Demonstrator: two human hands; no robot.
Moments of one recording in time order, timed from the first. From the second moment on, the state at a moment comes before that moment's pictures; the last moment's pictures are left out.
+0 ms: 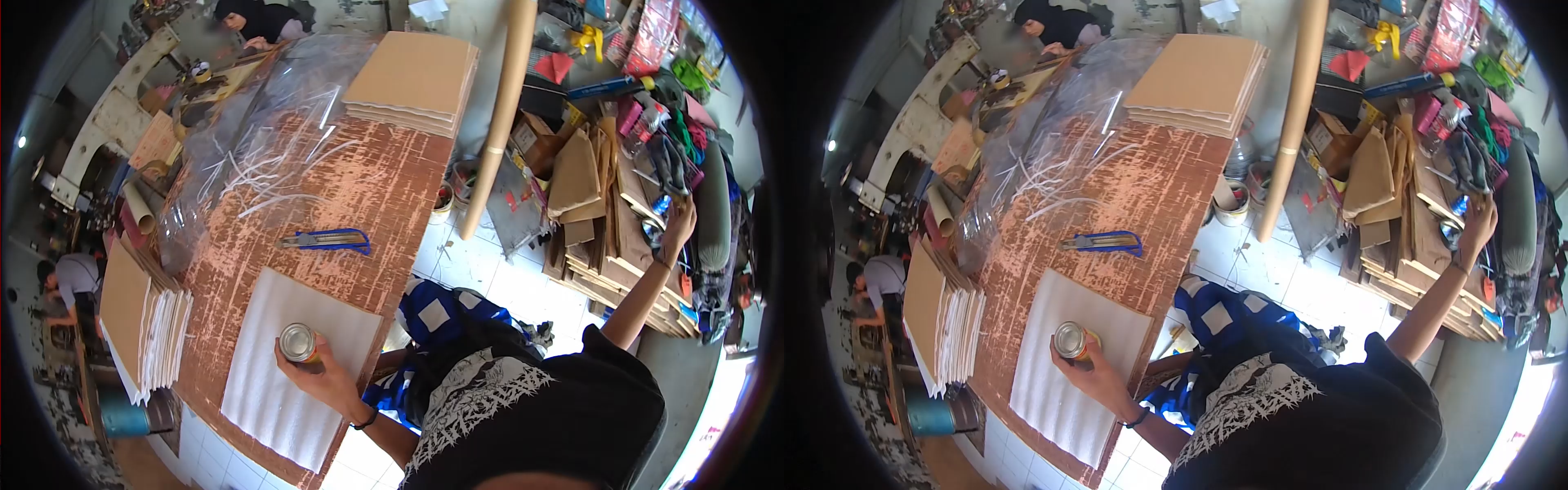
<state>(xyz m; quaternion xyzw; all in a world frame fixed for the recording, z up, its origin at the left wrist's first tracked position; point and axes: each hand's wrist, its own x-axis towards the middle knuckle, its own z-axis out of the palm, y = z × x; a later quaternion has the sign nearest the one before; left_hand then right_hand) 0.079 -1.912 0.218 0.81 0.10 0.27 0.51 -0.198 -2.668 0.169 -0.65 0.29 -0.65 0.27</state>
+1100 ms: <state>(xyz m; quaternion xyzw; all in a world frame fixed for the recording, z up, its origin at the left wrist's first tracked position) 0.080 -1.910 0.215 0.85 0.07 0.29 0.43 -0.069 -2.576 0.143 -0.87 0.32 -0.38 0.00</state>
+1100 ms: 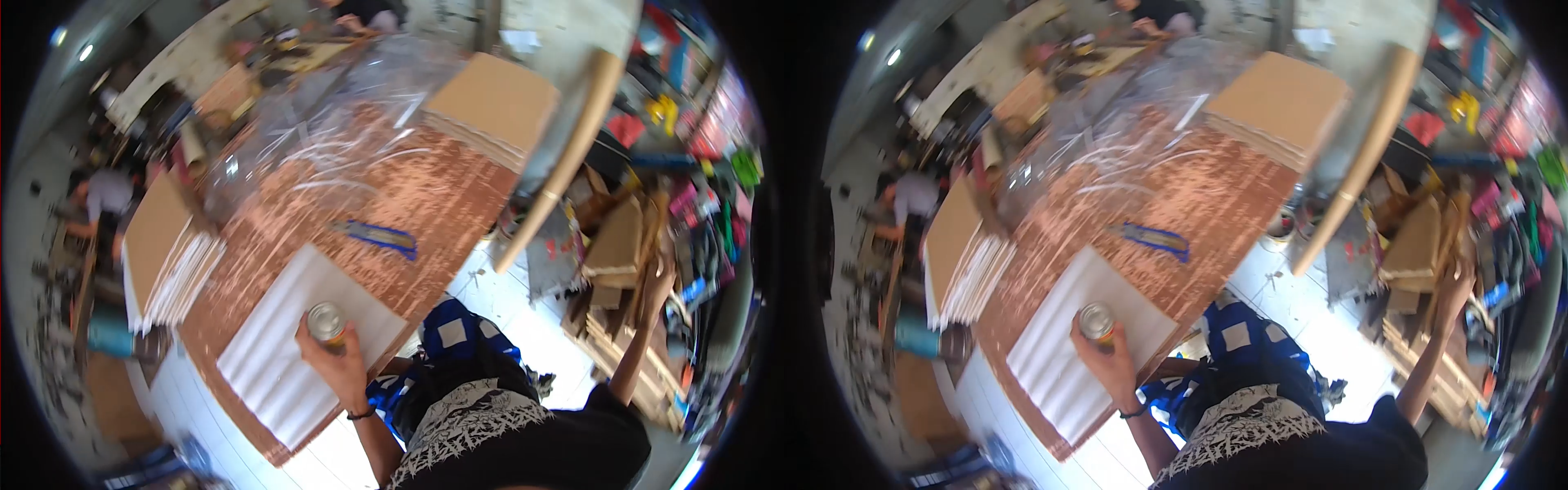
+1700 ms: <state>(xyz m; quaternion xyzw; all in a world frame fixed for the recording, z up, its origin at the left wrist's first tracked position) 0.081 -1.899 0.212 0.86 0.08 0.29 0.42 0.183 -2.036 0.272 -0.75 -0.57 -0.03 0.34</state>
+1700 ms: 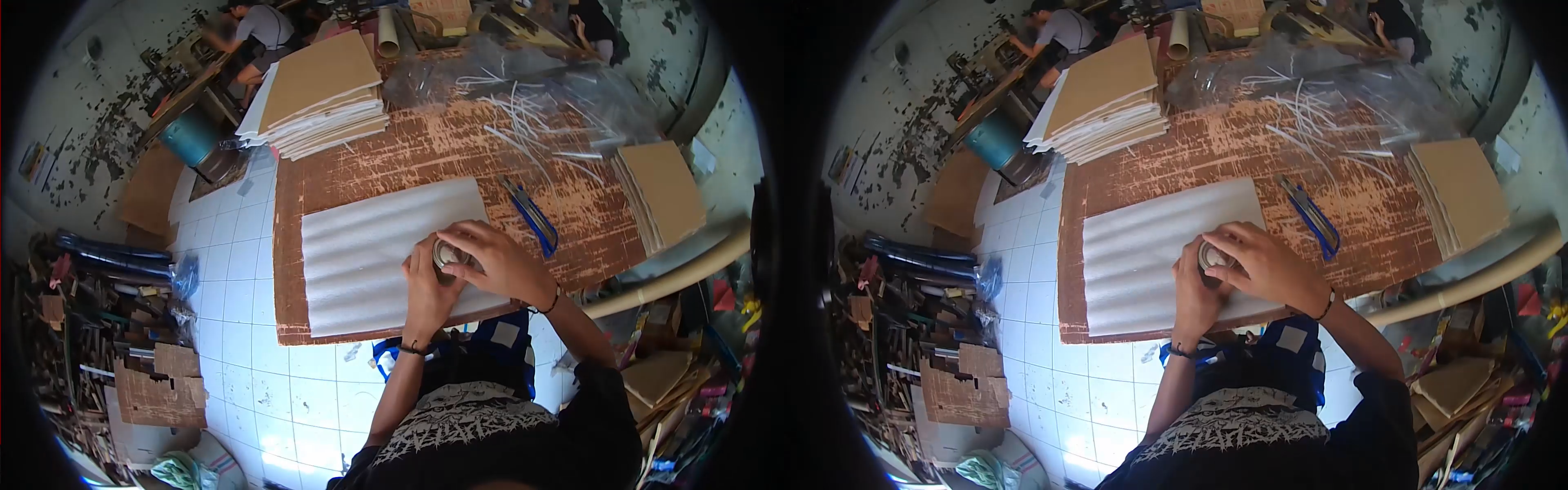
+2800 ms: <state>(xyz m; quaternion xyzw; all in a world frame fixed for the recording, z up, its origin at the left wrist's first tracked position) 0.082 -1.899 0.218 0.86 0.01 0.25 0.45 0.215 -2.048 0.259 -0.67 -0.26 0.24 0.66</state>
